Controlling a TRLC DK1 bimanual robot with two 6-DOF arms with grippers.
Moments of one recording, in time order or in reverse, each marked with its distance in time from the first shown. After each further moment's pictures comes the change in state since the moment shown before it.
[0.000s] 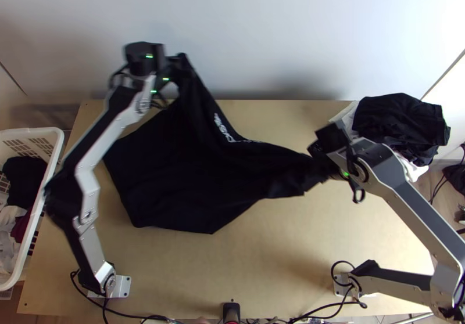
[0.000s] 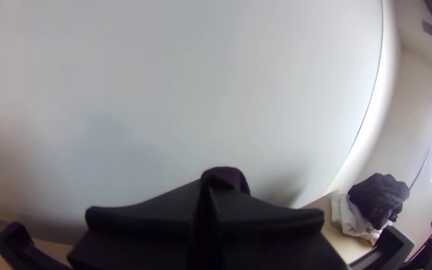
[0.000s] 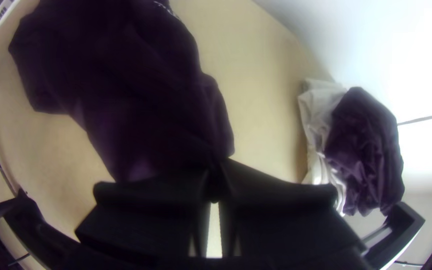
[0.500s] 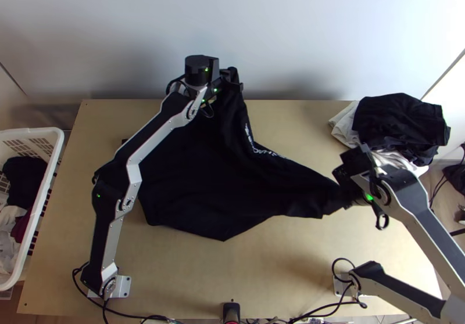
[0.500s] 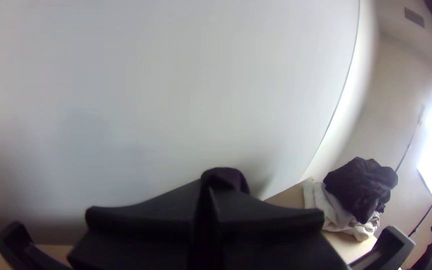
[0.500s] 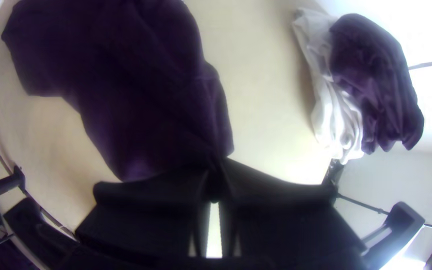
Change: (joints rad) left arm -0.188 0.274 0.262 0.004 -0.016 -0.043; right arm -0.128 -0.205 -0.225 -0.123 -0.013 0.019
